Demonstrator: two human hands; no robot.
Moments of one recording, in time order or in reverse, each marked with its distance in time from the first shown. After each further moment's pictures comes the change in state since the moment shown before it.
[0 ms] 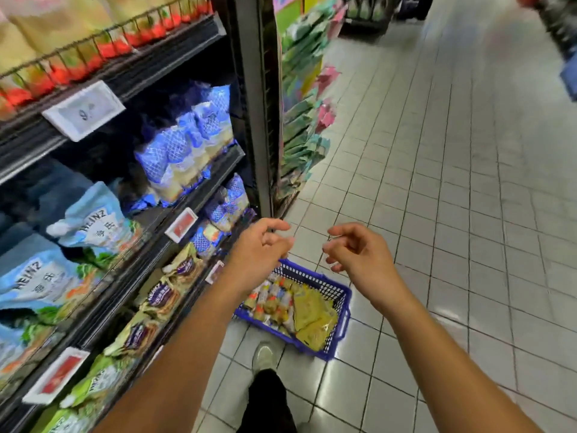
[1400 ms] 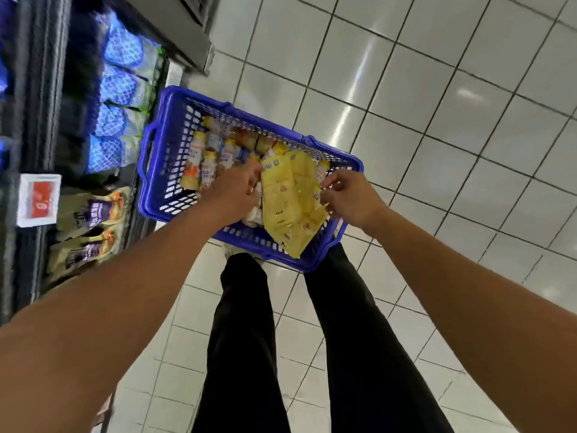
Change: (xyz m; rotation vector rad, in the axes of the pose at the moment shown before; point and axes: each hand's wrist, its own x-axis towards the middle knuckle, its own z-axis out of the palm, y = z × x) left_hand 0.274 -0.458 0.161 0.739 -0.528 -0.428; right_hand 0.250 0.481 -0.019 -0.265 -0.320 0.868
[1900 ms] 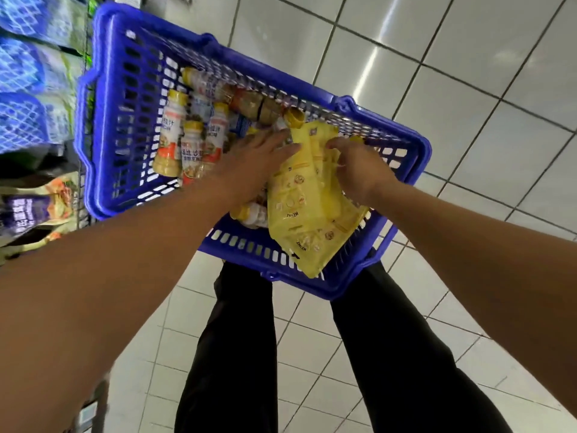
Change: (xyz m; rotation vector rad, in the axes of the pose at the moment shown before) left_hand 0.131 -0.086 0.084 0.651 -0.095 0.375; right_hand 0.180 0.076 0.058 -0.549 -0.018 -0.149
